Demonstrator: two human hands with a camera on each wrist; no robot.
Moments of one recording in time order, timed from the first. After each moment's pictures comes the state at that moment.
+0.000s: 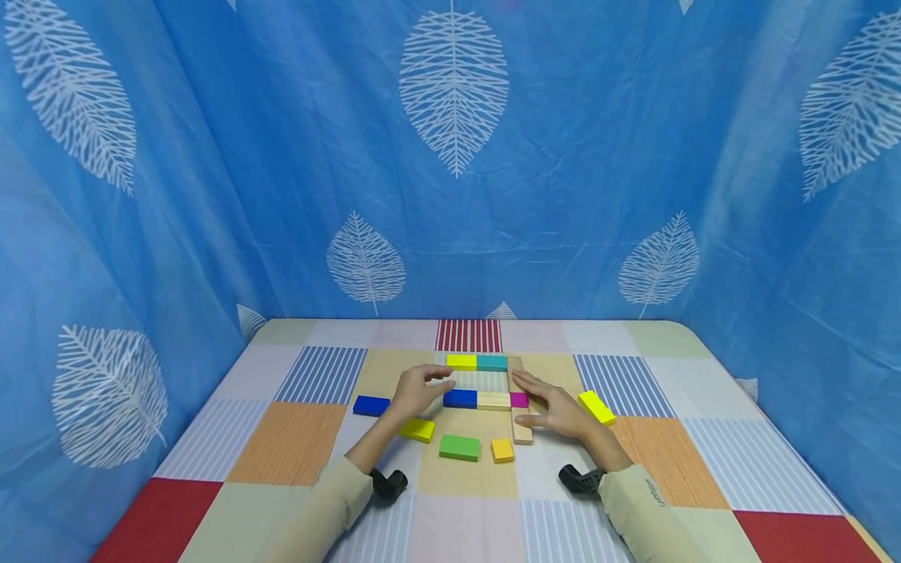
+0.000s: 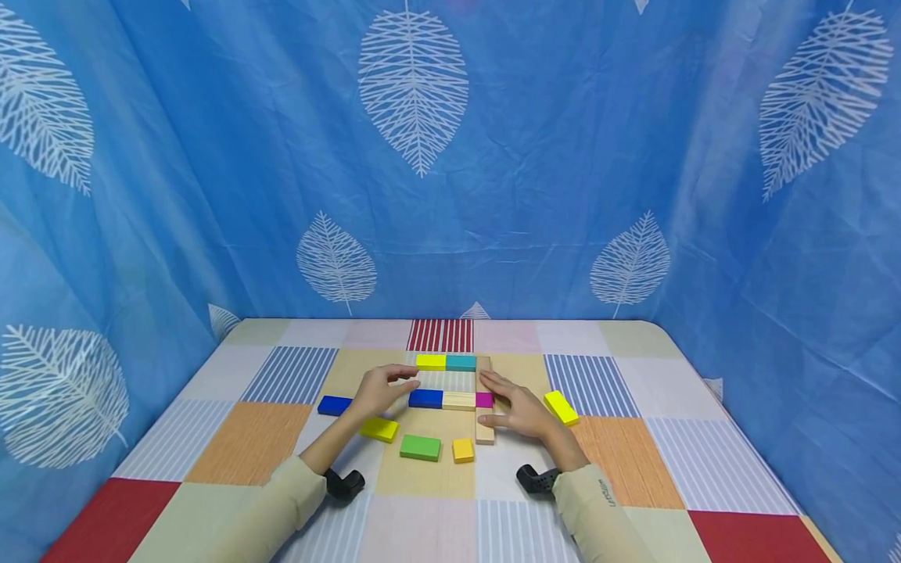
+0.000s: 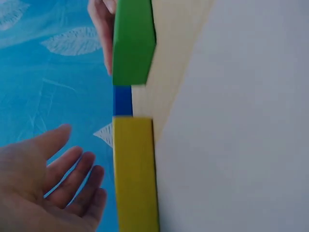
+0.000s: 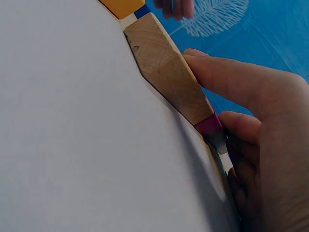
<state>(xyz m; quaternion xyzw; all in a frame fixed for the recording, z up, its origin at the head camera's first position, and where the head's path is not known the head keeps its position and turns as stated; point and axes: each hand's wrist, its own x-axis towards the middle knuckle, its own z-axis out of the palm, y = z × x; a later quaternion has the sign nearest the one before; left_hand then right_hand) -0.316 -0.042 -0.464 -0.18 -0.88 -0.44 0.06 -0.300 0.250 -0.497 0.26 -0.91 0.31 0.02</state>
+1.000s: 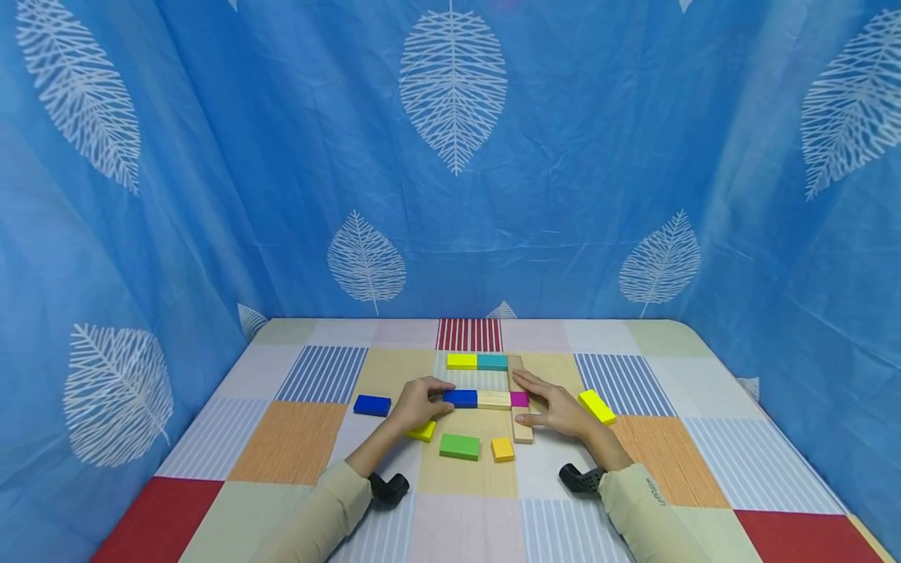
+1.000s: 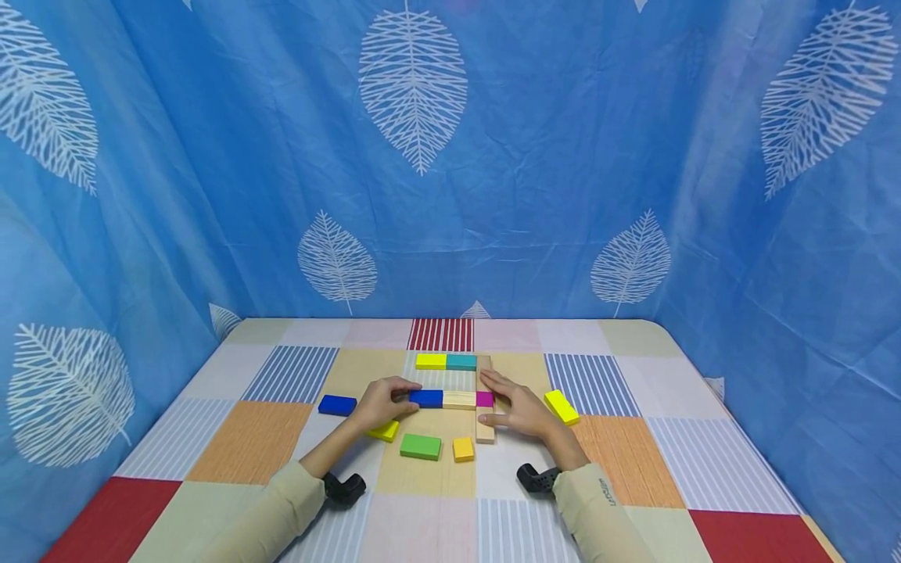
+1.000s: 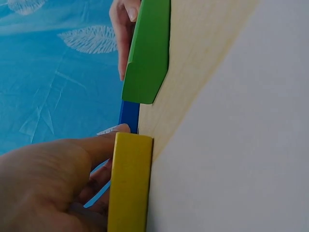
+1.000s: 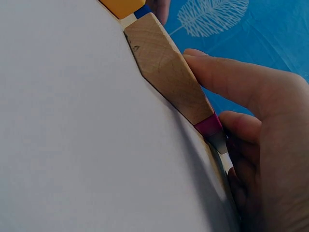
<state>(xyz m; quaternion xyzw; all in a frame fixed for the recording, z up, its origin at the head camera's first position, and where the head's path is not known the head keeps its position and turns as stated) -0.306 -0.046 -0.479 -0.23 -0.89 -0.40 0.03 -0.300 0.251 -0.497 0.26 -0.91 0.31 0.02</state>
